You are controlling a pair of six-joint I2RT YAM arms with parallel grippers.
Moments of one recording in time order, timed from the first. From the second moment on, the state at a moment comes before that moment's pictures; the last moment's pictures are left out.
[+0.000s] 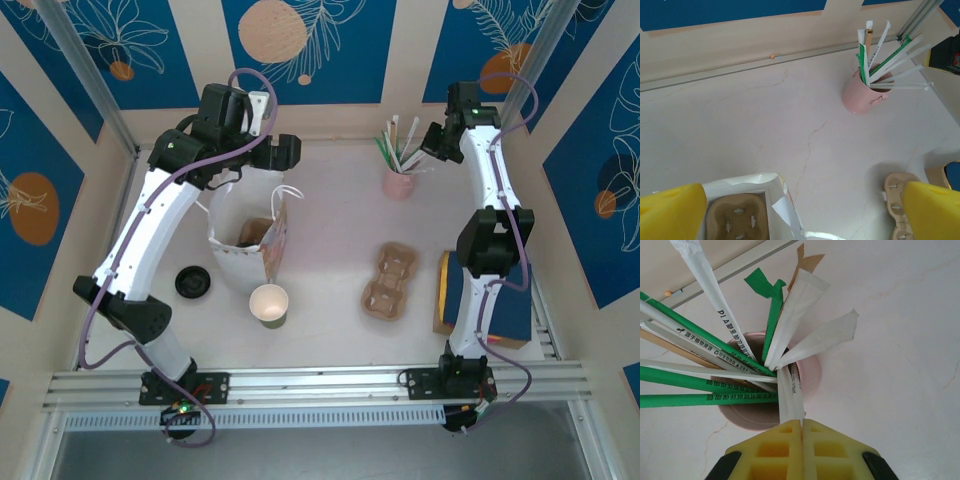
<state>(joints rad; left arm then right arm) -0.52 1.68 2.12 -1.07 0.03 -0.23 -0.02 2.13 2.23 -1.13 -0.05 0.40</state>
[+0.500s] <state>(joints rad) -0.52 1.64 2.11 -1.08 0.02 -0.23 0.03 2.00 2.23 -1.13 -0.01 0.39</state>
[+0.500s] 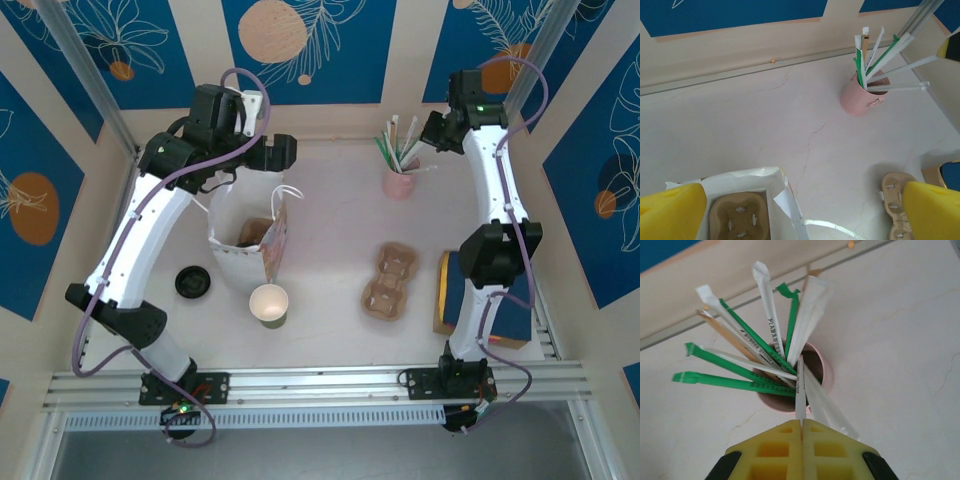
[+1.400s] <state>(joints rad) -0.52 1.52 2.02 -1.10 -0.18 -0.26 0.22 1.55 2.04 -0.98 -0.11 0.36</state>
